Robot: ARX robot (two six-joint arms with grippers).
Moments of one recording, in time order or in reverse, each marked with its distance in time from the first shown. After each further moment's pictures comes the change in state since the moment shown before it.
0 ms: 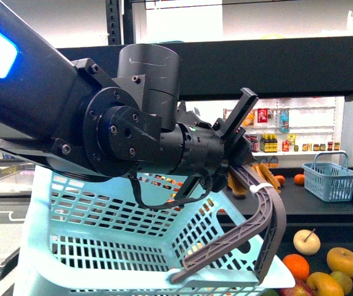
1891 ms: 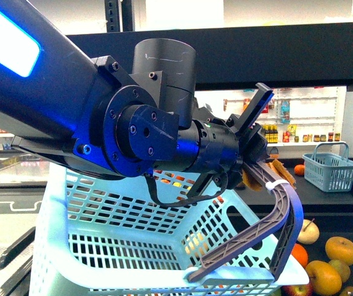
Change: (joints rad) left arm -0.019 0.019 0.006 0.006 -0.015 -0.015; right arm -0.080 2.438 1.223 0.225 0.117 0.332
